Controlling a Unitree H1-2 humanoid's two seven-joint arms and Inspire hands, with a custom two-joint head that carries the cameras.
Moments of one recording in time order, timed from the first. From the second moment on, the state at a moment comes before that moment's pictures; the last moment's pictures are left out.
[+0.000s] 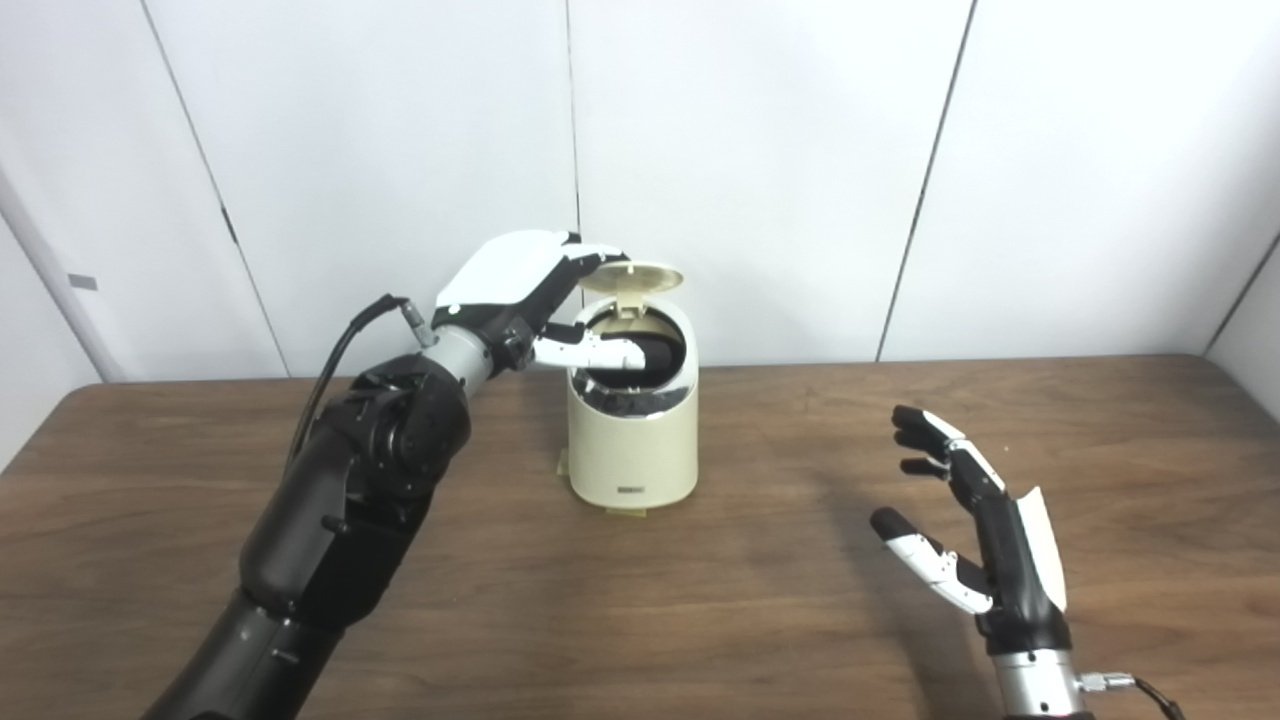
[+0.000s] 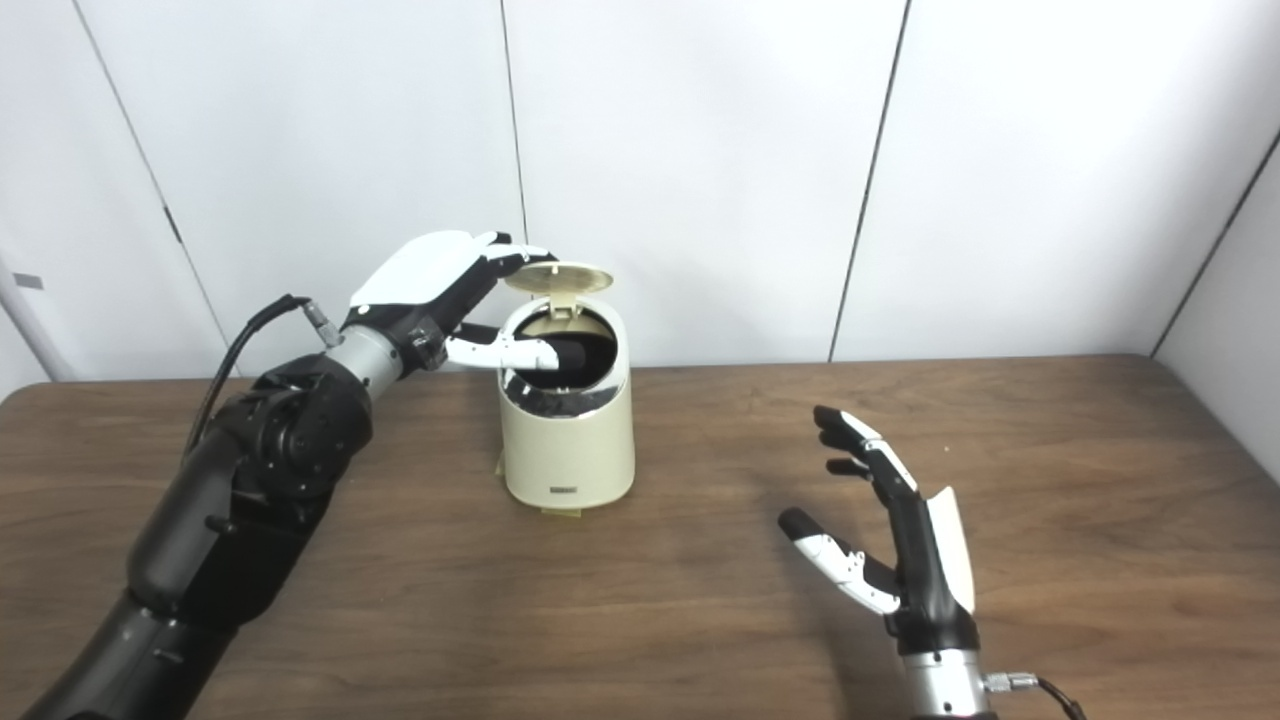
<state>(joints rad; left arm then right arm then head) -0.73 0.32 -0.31 -0.02 0.76 0.26 -0.44 -0.05 -0.12 -0.01 0.00 -0.35 -0.38 -0.21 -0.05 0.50</state>
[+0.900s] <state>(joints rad) -0.67 0.34 -0.32 -0.07 0.75 0.23 -0.44 -0.05 -0.12 -0.01 0.00 -0.35 -0.38 -0.21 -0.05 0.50</state>
